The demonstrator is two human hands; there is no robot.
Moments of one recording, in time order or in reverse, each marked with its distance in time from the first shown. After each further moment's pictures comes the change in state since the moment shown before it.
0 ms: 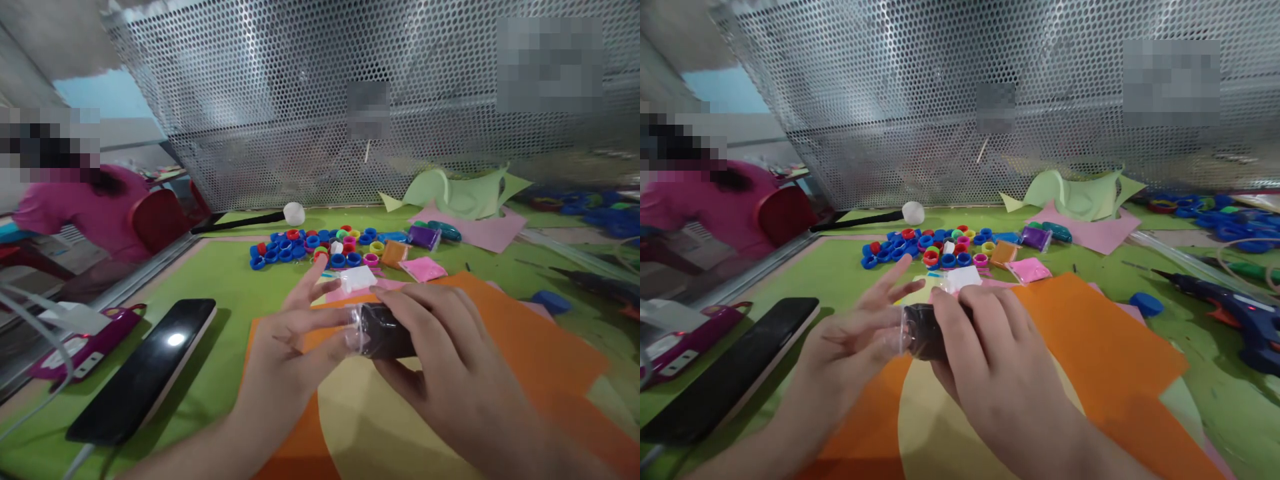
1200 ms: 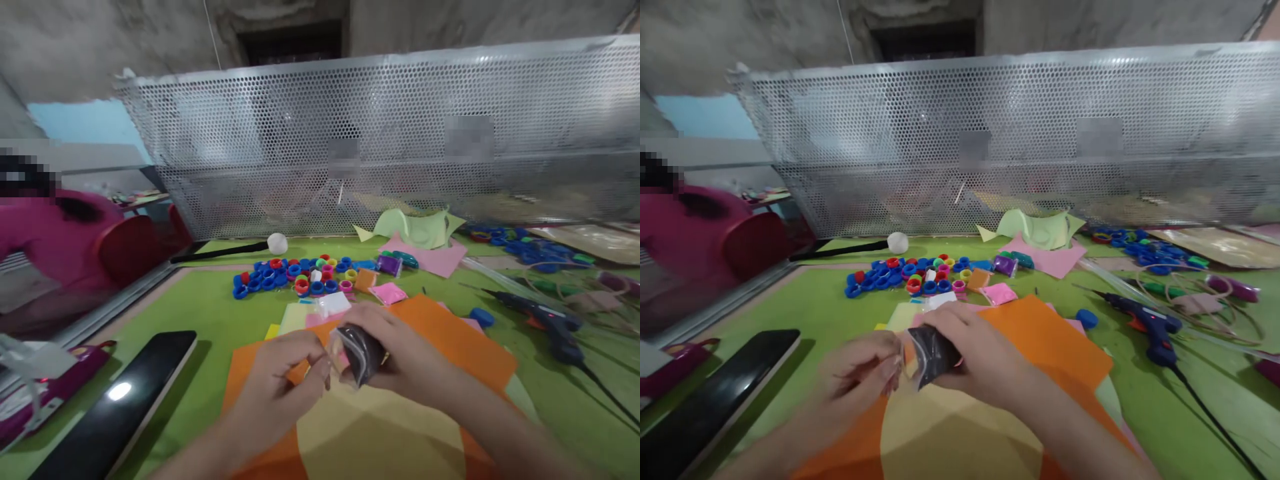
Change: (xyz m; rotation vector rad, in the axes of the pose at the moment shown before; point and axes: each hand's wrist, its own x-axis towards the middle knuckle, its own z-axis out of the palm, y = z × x) left_hand 0.002 0.006 -0.002 0.345 -0.291 0.287; right_hand 0.004 0.030 0.002 0.638 -0.392 0.153
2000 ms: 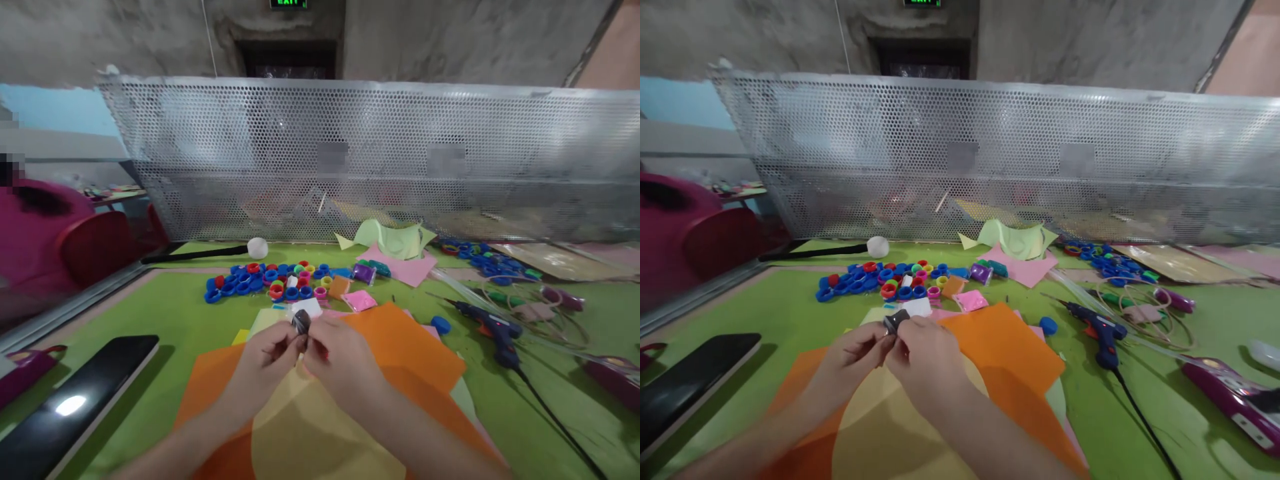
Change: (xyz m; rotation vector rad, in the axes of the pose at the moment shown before) left_hand 0.018 -0.026 0.030 -0.013 0.132 -0.232; right_hand 0.010 -0.005 0.021 -0.194 0.186 0.322
